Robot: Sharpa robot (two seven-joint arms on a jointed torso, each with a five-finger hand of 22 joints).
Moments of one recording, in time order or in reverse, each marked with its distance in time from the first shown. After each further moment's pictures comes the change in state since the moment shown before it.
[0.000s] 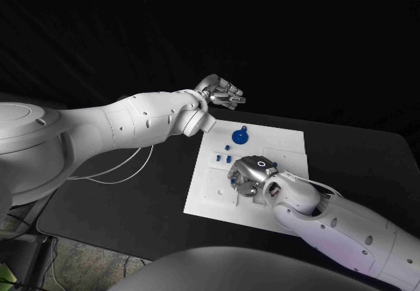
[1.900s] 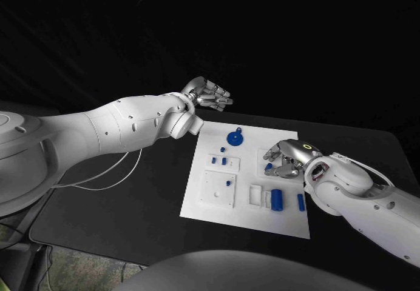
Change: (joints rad) left arm 0.000 -0.035 0.000 0.002 0.010 0.022 0.013; left_hand 0.004 0.004 -0.003 -0.003 0.000 0.000 0.000 0.000 0.000 -0.011 0.004 0.000 0.000 0.000 0.000 0.000 0.000 0.000 0.000 0.000 0.007 -0.003; right arm 0.002 -0.208 0.169 0.031 0.140 0.053 0.002; right_hand 0.113 -0.026 -0.263 0.123 -0.074 -0.102 -0.016 0.000 -0.009 -0.076 0.012 0.004 -0.004 0.002 0.020 0.046 -0.066 0.018 0.026 0.026 -0.090 -0.001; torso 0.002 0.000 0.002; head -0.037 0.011
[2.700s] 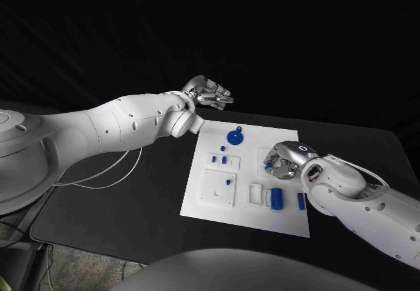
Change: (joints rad) left arm 0.000 0.001 0.000 -0.002 0.001 0.002 -0.001; left_hand -0.004 0.003 -0.005 0.000 0.000 0.000 0.000 0.000 0.000 0.000 0.000 0.000 0.000 0.000 0.000 0.000 0.000 0.000 0.000 0.000 0.000 0.000; right arm 0.000 0.023 -0.023 -0.031 -0.061 -0.009 -0.011; right_hand -0.066 0.055 0.272 -0.055 0.000 0.162 0.003 0.000 0.006 0.164 -0.043 -0.008 0.000 0.003 -0.029 0.009 0.005 -0.022 0.001 -0.025 0.038 0.032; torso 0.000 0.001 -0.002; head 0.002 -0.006
